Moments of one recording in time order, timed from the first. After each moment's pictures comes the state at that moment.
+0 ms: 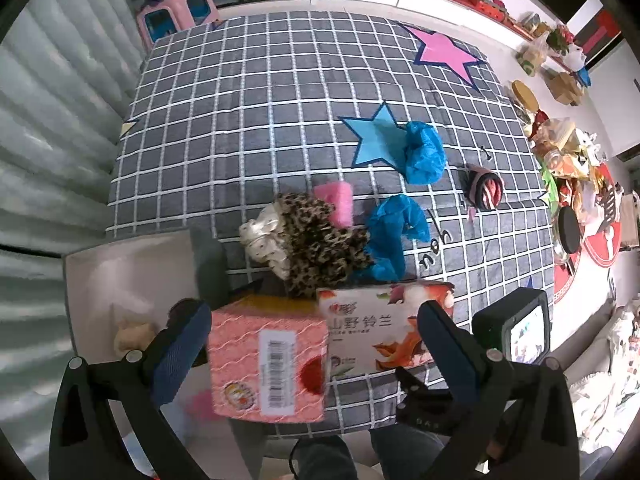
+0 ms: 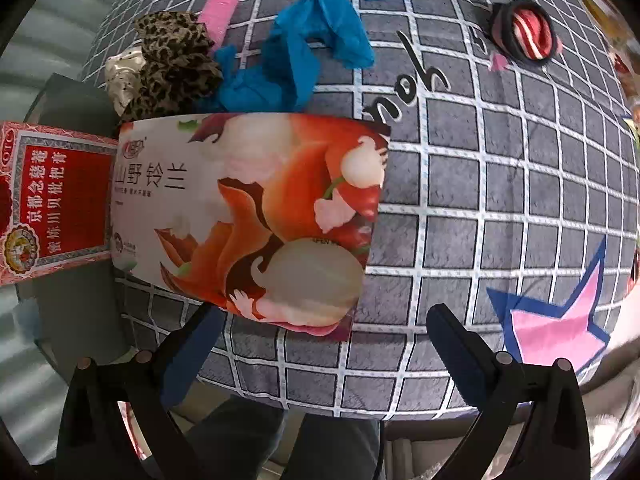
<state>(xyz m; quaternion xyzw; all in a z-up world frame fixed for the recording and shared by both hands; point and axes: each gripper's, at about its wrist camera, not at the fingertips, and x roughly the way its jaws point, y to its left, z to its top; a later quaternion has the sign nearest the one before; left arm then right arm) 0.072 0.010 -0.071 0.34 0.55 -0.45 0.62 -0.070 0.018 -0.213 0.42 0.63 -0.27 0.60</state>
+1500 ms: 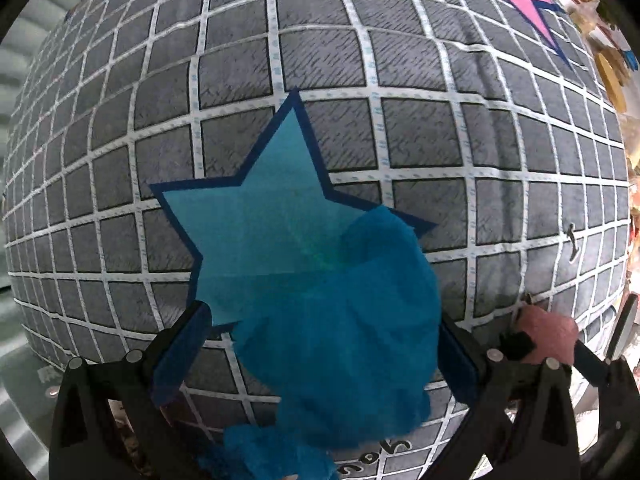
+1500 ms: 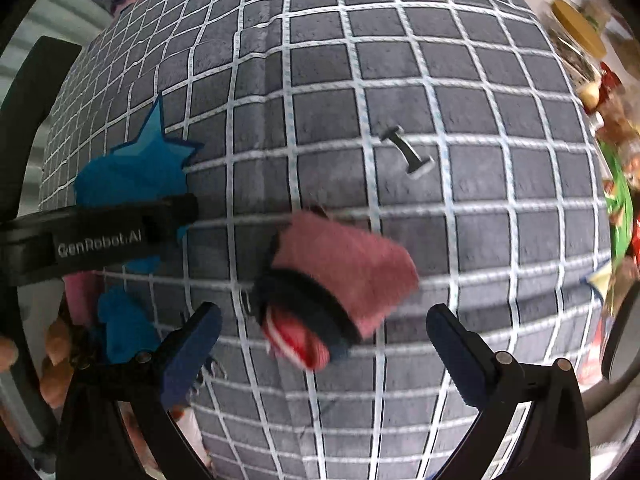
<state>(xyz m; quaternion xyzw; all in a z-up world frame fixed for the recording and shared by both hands) 0.030 -0.239 -0.268 0.41 0.61 -0.36 0.57 -0.102 -0.289 -0.249 0.43 0.58 -0.32 0.61</state>
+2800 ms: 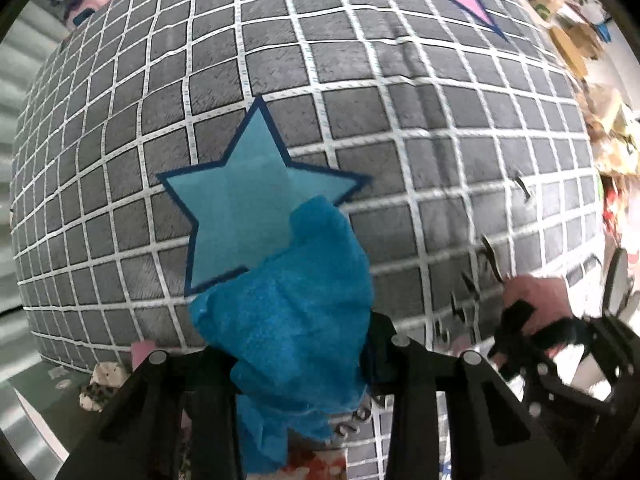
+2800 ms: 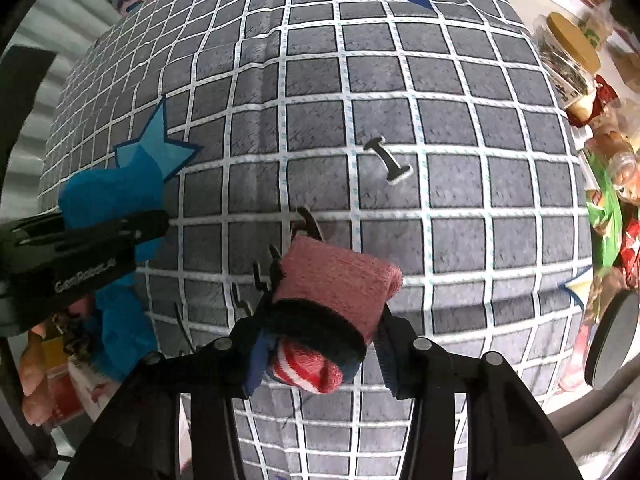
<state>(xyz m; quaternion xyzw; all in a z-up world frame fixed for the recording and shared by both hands) -0.001 -0.212 -0.231 0.43 0.58 -0.41 0.56 -0.156 -0.272 -0.183 0.41 0.57 -0.35 0.62</state>
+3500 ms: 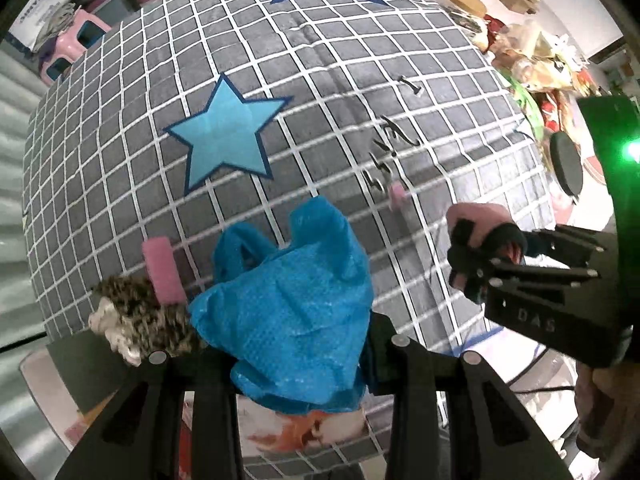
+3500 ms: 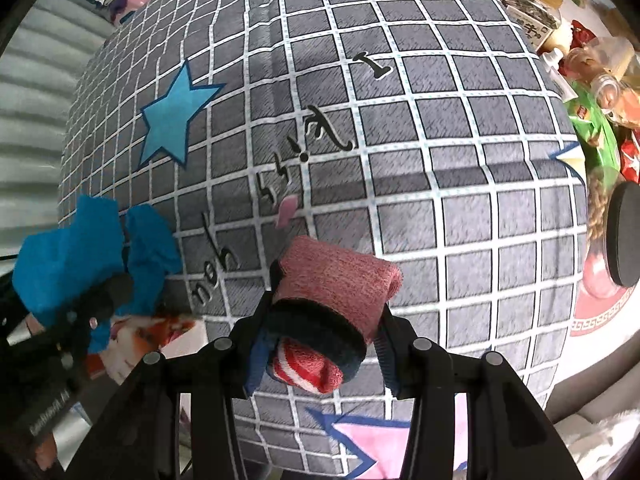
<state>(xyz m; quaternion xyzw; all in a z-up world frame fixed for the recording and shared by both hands) -0.053 -0.097 -0.155 0.46 0.52 -0.49 0.52 -0.211 -0.143 -0.137 0.46 0.55 -0.35 0.60</state>
